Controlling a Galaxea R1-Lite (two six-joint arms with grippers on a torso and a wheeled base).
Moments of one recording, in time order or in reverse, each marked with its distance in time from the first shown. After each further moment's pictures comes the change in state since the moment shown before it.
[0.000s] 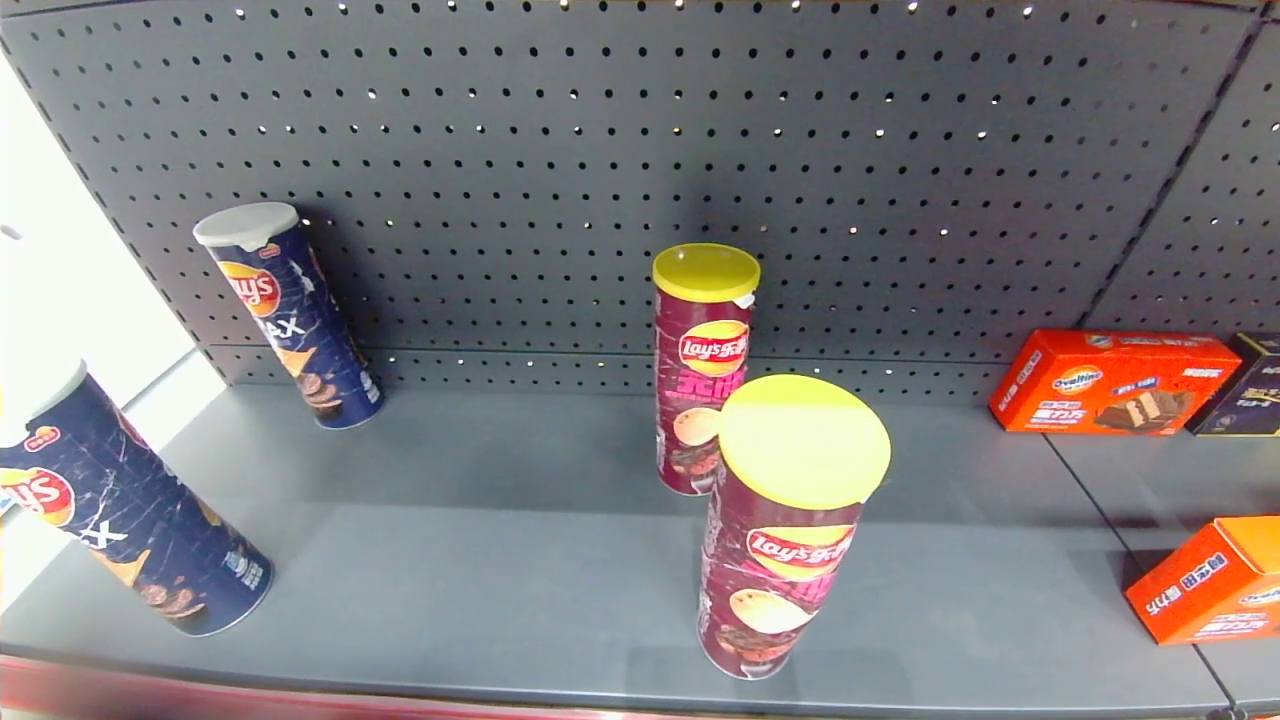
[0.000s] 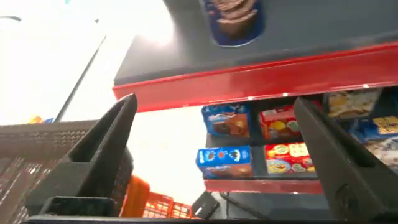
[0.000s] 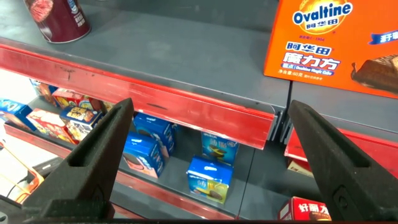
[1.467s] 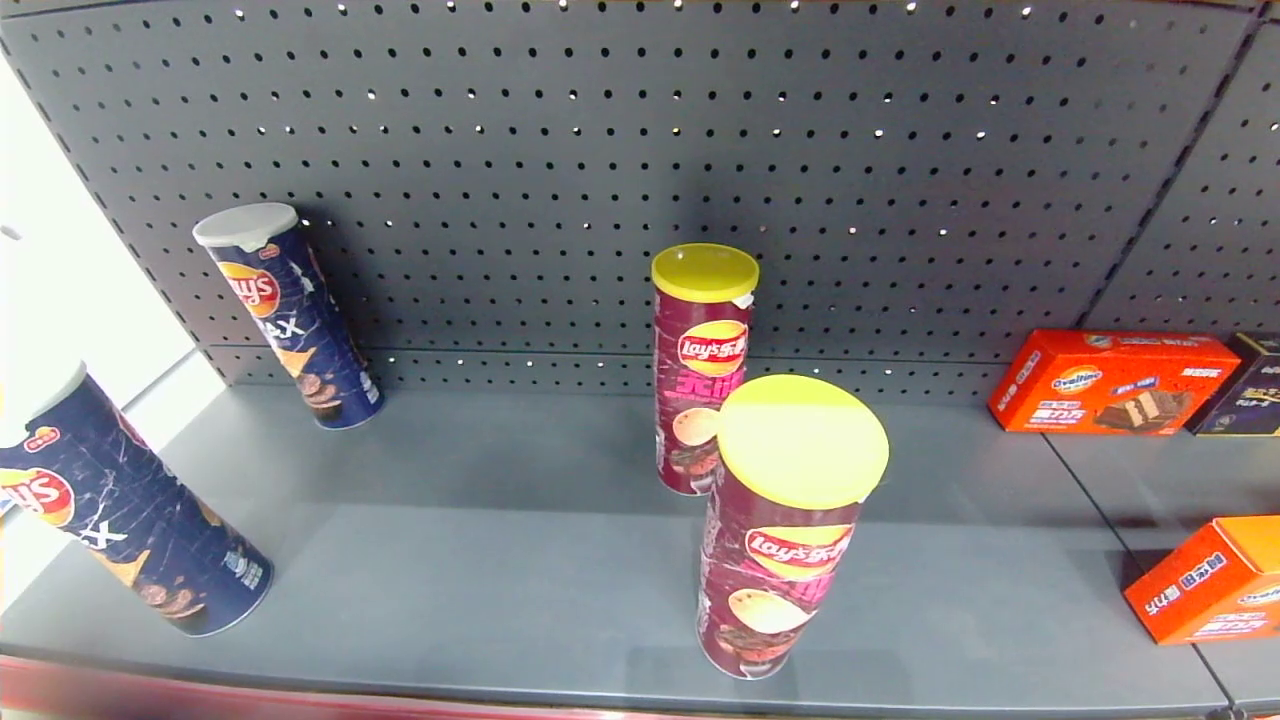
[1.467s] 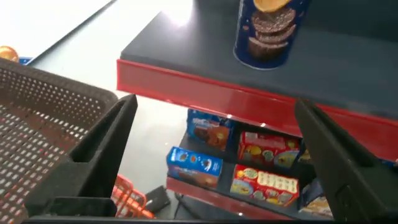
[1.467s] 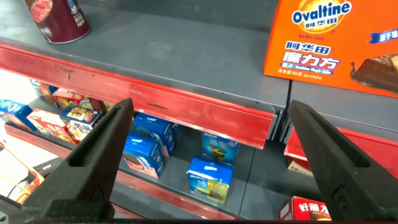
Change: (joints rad) left arm 0.191 0.099 0.092 -0.227 -0.075 -0.309; right arm -0.001 0.000 0.000 0.001 0.000 0.003
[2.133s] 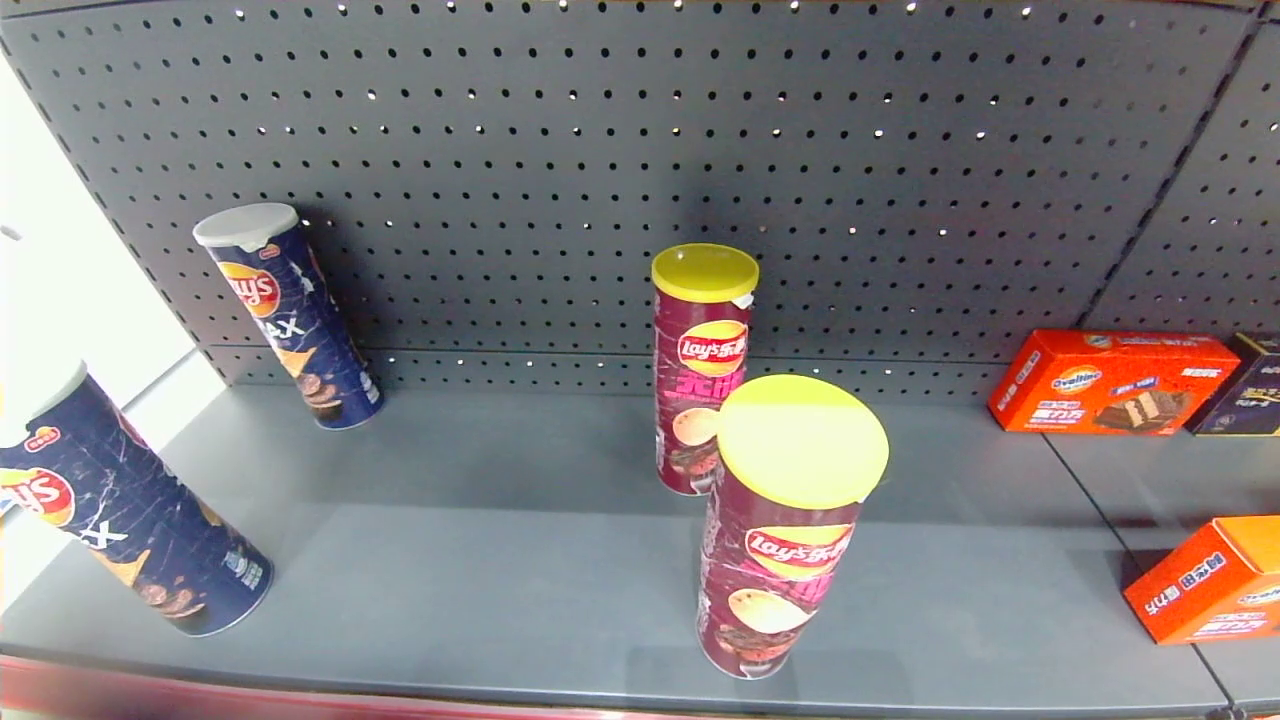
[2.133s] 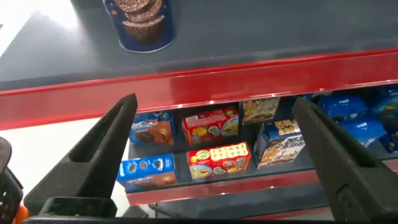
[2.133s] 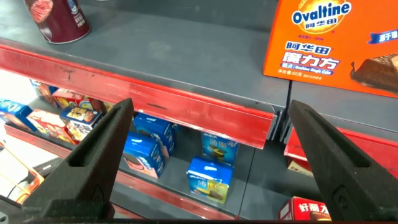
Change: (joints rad) left arm -0.001 -0.005 0.029 0.035 -0.403 0.118; right arm 0.000 0.000 0.000 -0.001 0.000 0.000
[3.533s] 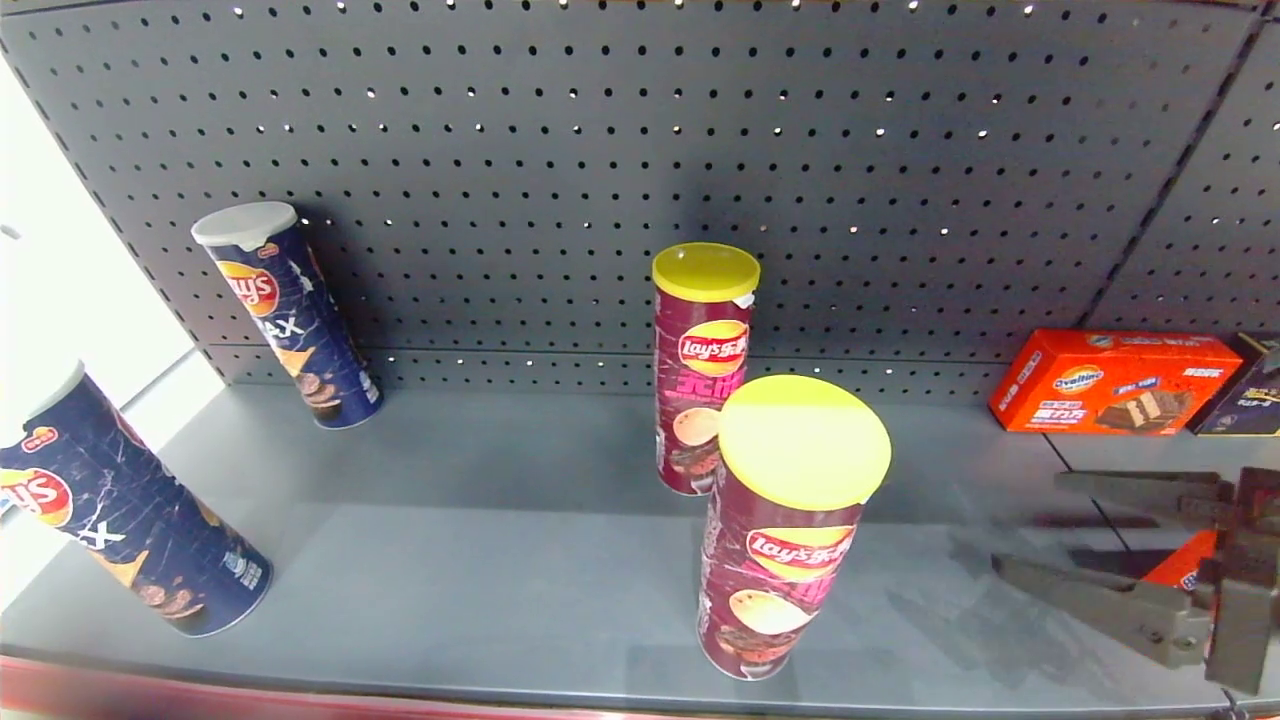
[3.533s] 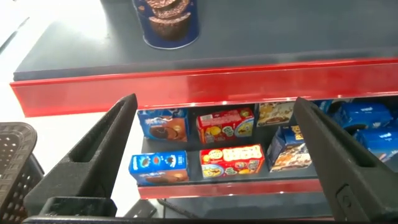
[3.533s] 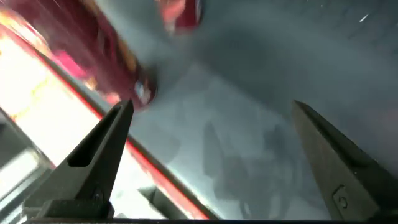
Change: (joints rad) left arm -0.024 0.000 0.000 -0.001 0.094 -0.007; right arm 0.235 1.075 -0.652 -0.087 0.106 -0.019
